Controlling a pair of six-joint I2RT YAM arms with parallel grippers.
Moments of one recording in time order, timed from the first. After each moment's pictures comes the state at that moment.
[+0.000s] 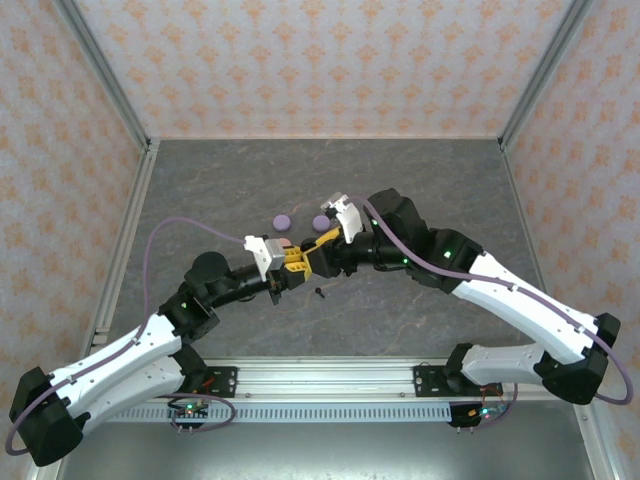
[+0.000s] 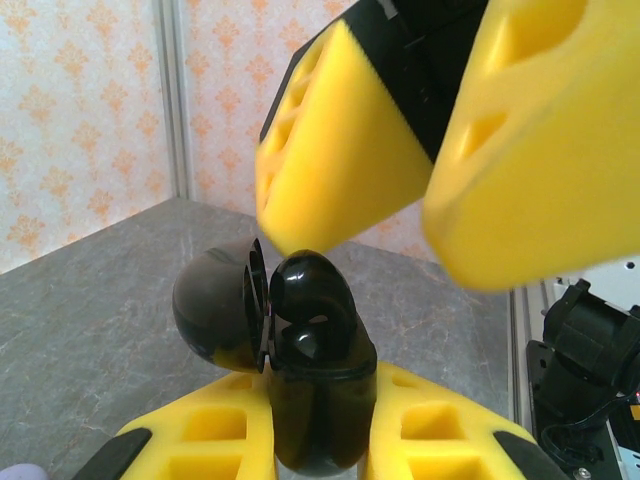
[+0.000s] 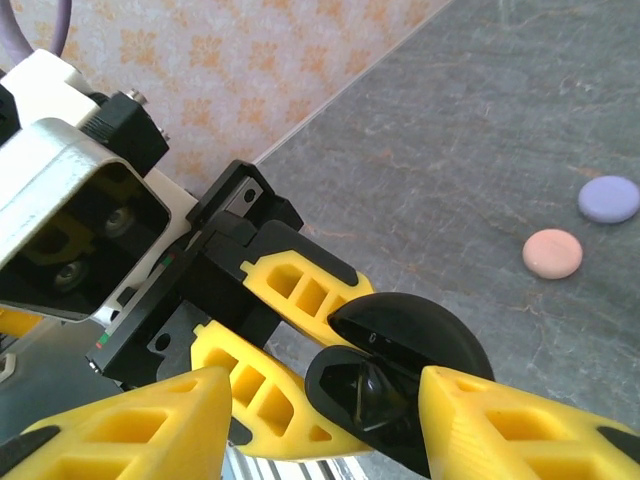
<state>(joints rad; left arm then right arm) -0.71 0.79 0.48 0.29 0.38 -0.06 0.94 1.18 1.29 -0.62 -0.31 0.32</state>
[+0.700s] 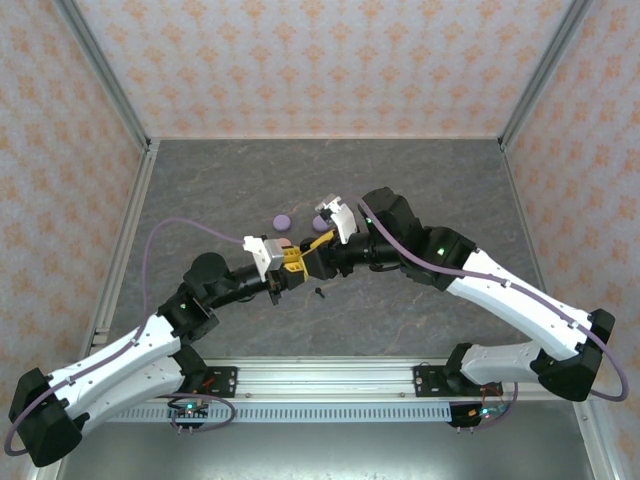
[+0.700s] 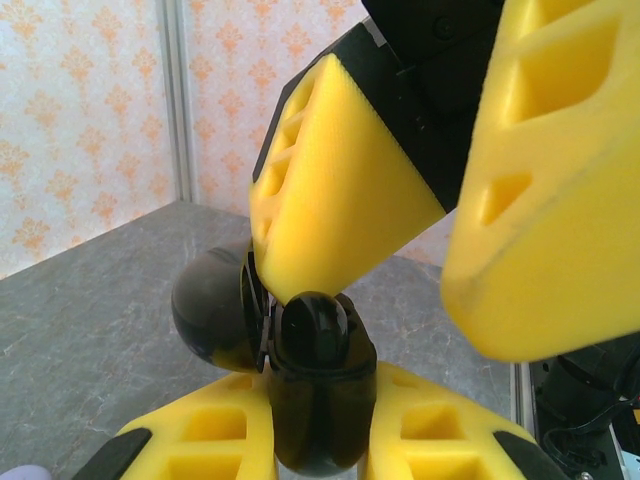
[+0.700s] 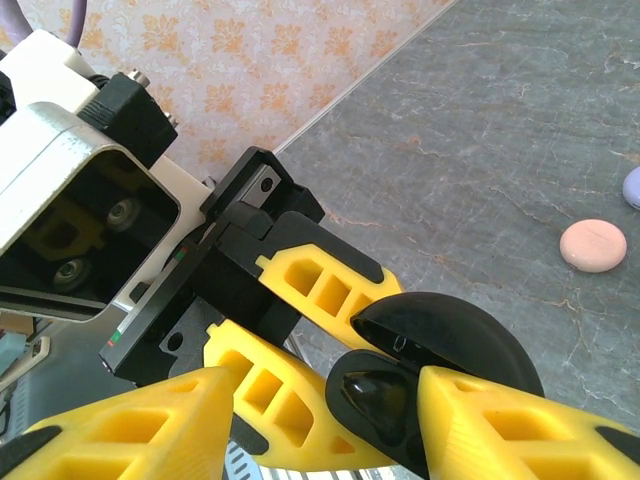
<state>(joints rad) -0.72 0.77 0.48 0.29 0.37 -0.06 0.94 1.21 1.29 -0.62 -0.36 0.33</state>
